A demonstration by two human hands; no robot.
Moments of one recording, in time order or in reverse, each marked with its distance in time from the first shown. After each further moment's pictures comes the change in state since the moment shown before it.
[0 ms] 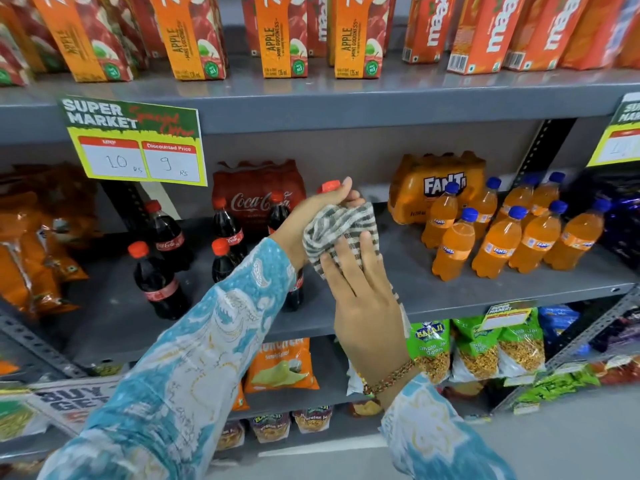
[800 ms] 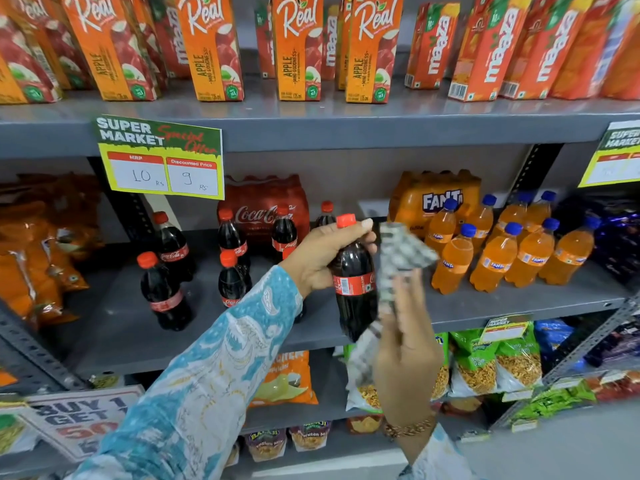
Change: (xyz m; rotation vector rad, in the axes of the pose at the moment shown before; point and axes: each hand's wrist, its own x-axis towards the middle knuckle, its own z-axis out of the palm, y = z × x) left_hand -0.013 -0.016 0.006 0.024 -0.054 -0.027; right_hand -0.020 -0.009 -0.030 0.344 0.254 0.398
